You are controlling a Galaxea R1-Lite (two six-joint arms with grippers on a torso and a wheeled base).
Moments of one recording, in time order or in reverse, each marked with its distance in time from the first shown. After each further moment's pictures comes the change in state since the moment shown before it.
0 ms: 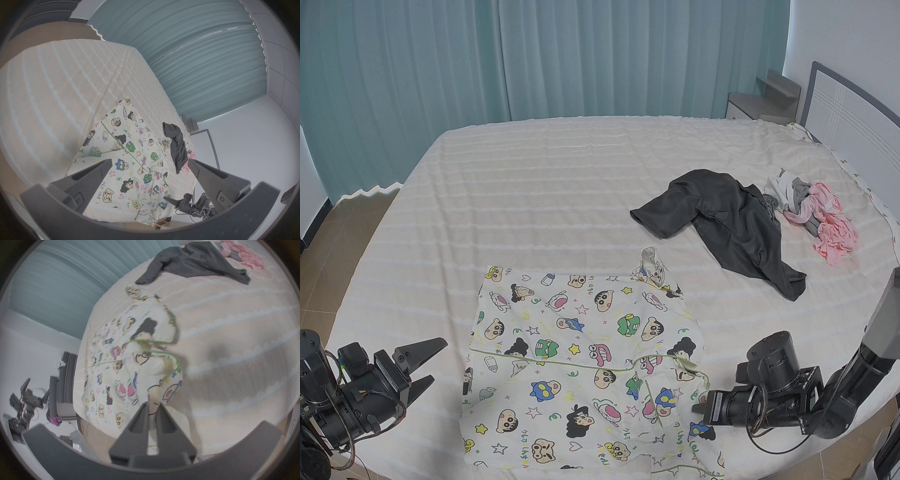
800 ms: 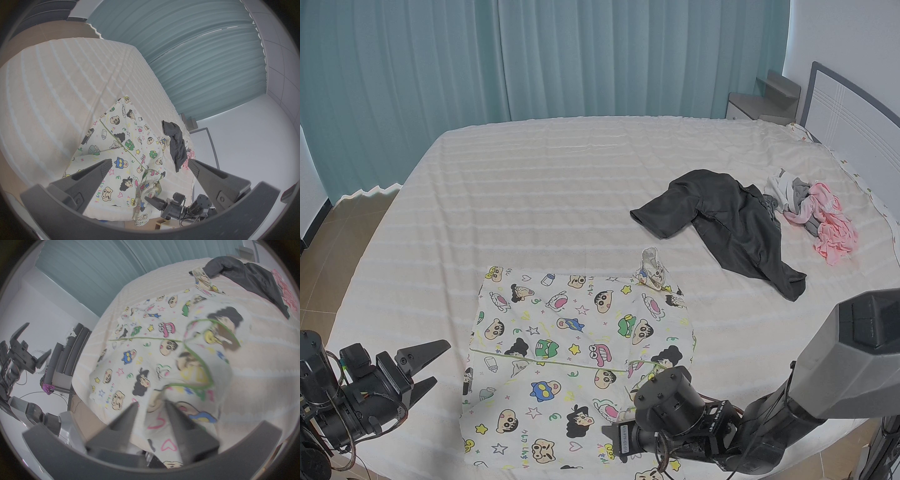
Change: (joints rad) left arm -0.018 0.002 0.000 0.000 0.000 -0.001; right arm 0.347 0.187 -0.324 0.111 -0.174 -0.058
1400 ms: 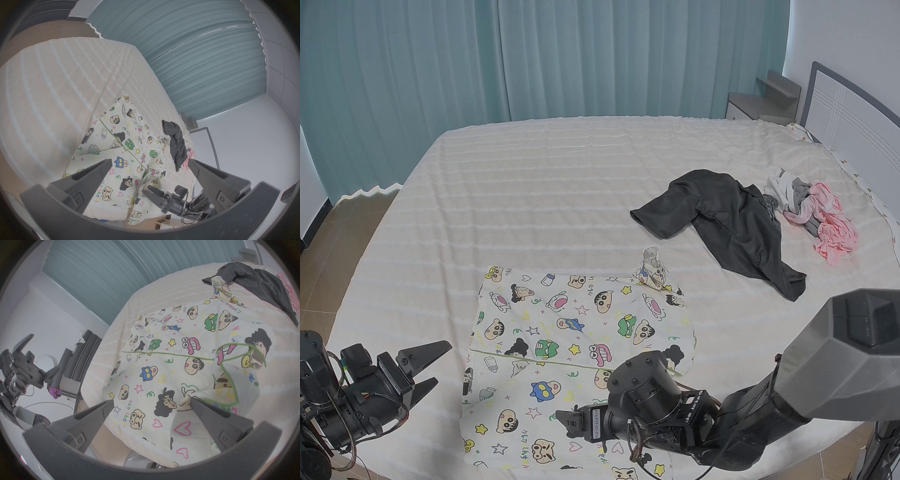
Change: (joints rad) left arm -0.005 0.003 0.000 0.000 0.000 0.000; right arm 0.022 0.037 -0.161 0.016 0.000 0.007
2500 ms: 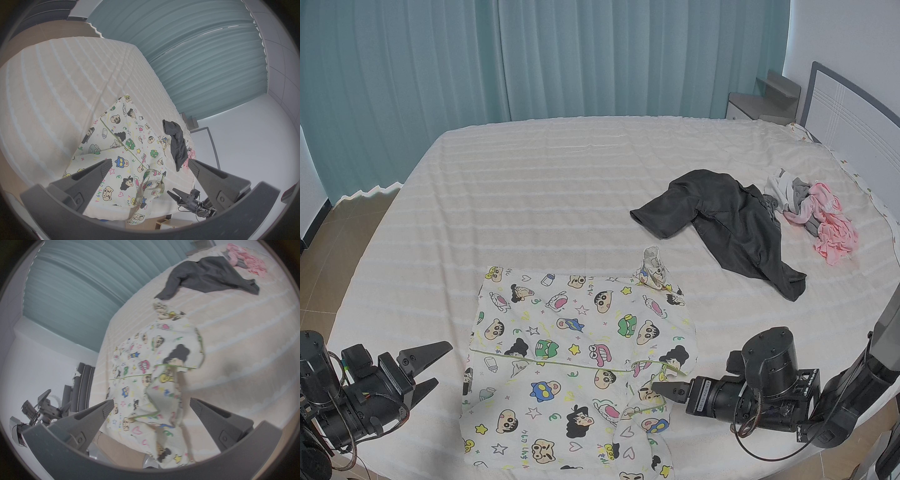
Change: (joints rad) left arm 0.000 0.007 0.000 0.000 0.000 0.000; right arm -0.246 -0.268 0.455 -0.251 0.075 0.172
